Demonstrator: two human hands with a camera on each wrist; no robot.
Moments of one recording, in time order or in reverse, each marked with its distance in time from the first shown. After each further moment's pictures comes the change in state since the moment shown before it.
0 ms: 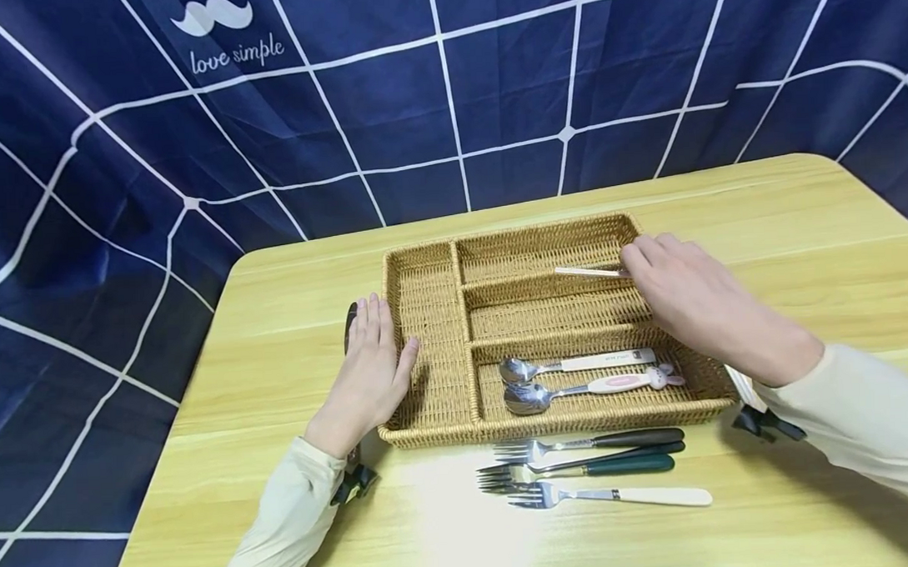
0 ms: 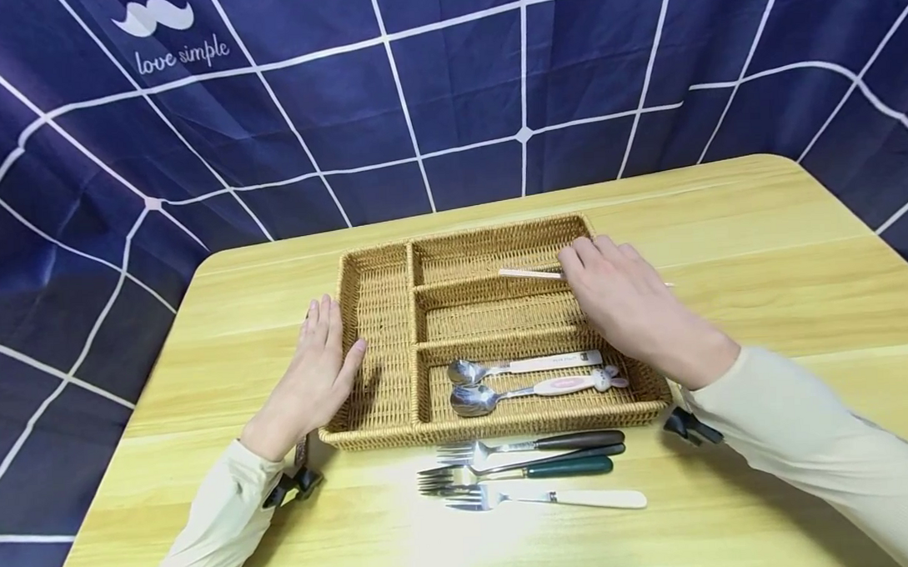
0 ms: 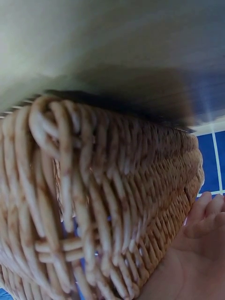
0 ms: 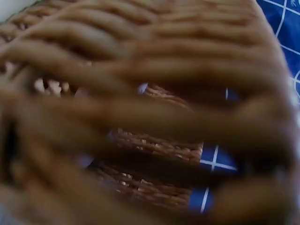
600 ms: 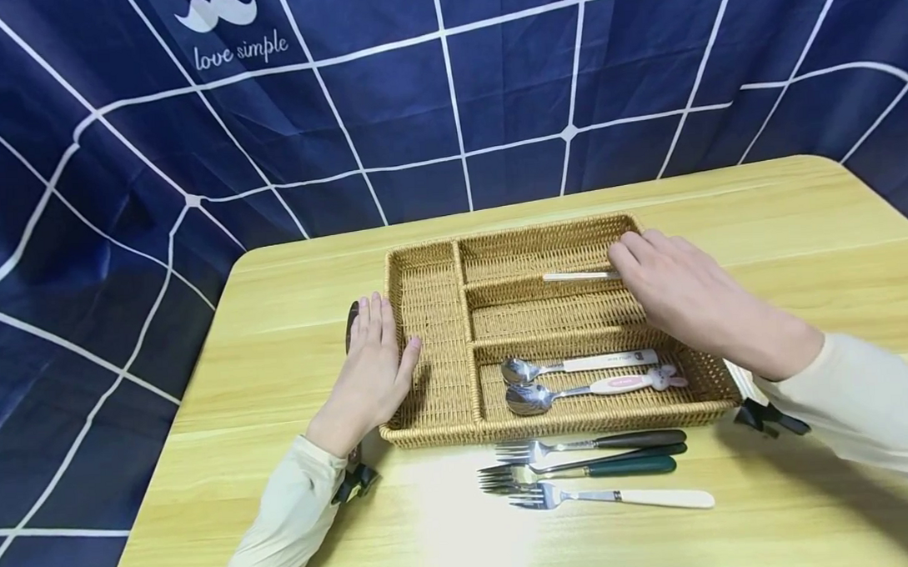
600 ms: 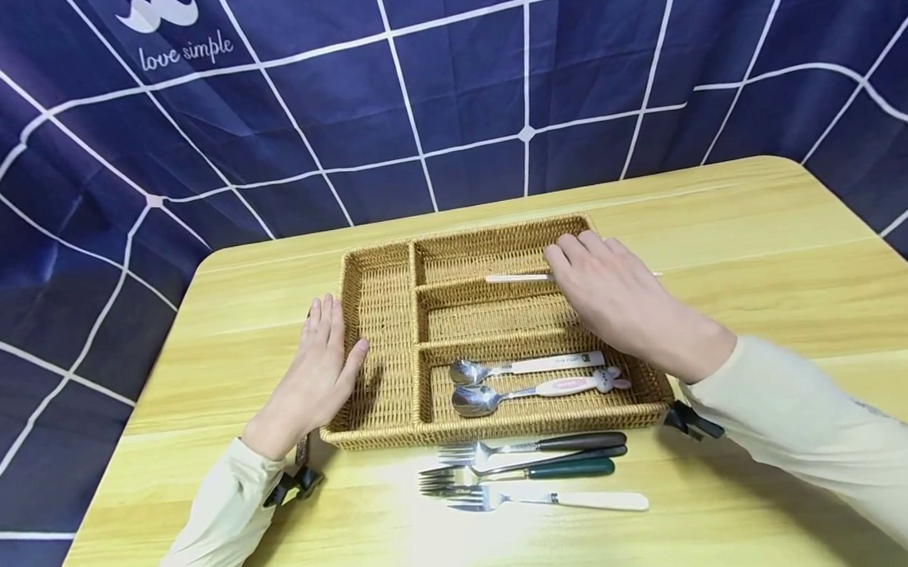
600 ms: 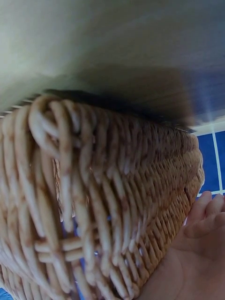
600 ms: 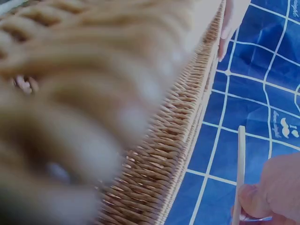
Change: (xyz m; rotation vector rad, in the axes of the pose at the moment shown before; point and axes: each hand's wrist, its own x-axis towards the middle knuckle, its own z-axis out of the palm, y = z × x) left_hand 0.001 -0.001 0.002 0.003 0.011 0.008; right_hand 0.013 -0.006 -0.006 -0.013 0.006 -0.075
